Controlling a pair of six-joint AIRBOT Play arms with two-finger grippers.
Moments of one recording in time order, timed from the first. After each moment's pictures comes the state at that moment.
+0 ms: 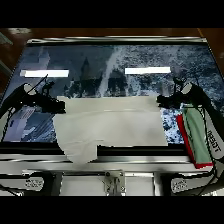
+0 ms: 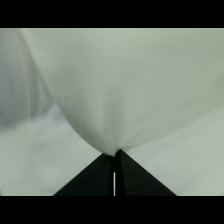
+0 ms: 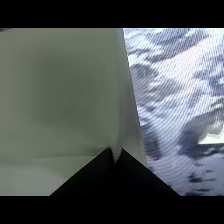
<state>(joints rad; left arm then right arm) 0.07 -1.55 1.14 1.18 -1.11 -1.34 -0.11 -1.63 1.20 -1.26 0.95 1.47</state>
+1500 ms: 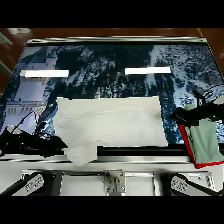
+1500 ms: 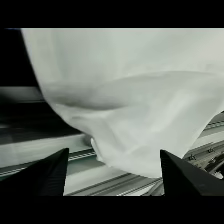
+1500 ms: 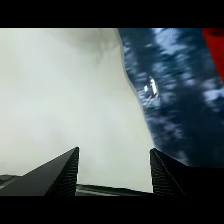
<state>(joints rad) 0.38 -1.13 0.41 0.96 -1.30 -1.25 -0.39 -1.32 0.98 -1.12 1.31 1.30</state>
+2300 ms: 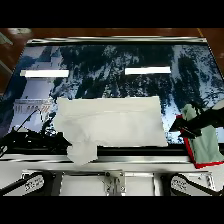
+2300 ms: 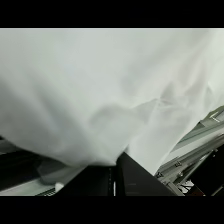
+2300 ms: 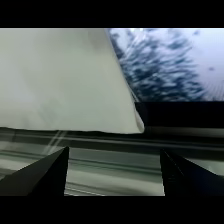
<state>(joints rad) 0.32 -1.21 0.40 0.75 -1.24 -1.13 -0.46 -1.32 0.90 -1.23 1.49 1.30</state>
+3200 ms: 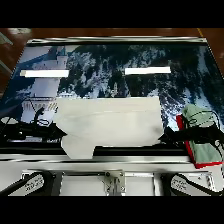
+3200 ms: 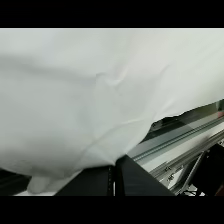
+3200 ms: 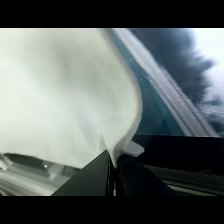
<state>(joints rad) 0.35 -1.16 0.57 0.74 -1.32 -1.09 -0.47 -1.31 0.57 -0.92 1.21 1.15</state>
